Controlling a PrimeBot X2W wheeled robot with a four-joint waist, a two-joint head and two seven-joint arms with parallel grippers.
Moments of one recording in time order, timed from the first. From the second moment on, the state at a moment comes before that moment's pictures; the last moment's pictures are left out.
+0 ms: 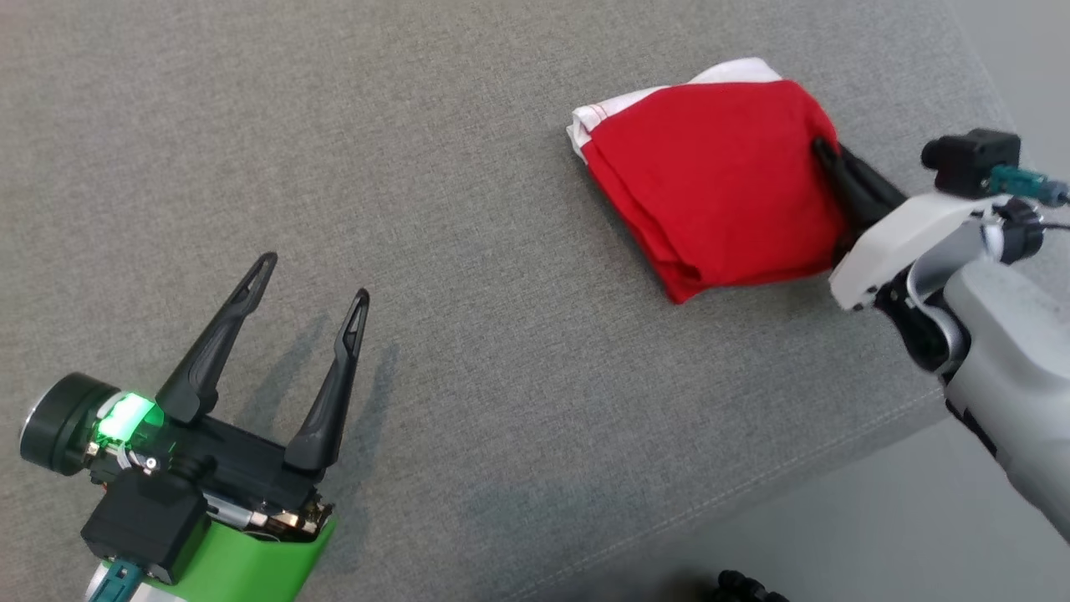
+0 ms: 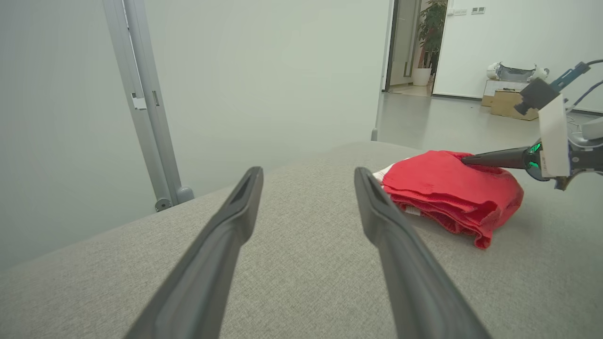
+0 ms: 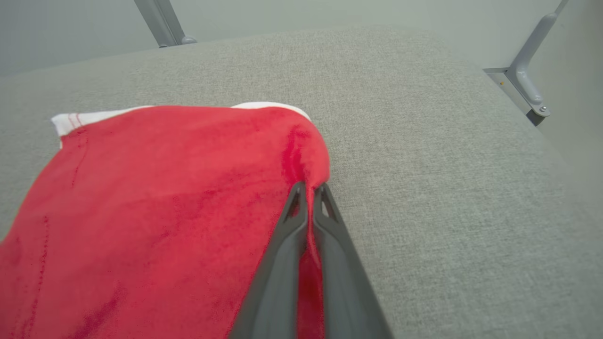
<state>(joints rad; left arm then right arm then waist) -0.07 0.32 -0.22 -0.29 -0.17 -0.13 -0.26 -0.78 -0.44 0.69 0.65 0.88 0.13 -0.21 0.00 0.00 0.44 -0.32</state>
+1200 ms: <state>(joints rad) -0.19 0.47 -0.23 -0.51 -0.20 -0.13 -0.26 -0.93 -0.42 -0.19 0.71 0.11 0.13 -0.25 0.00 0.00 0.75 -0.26</state>
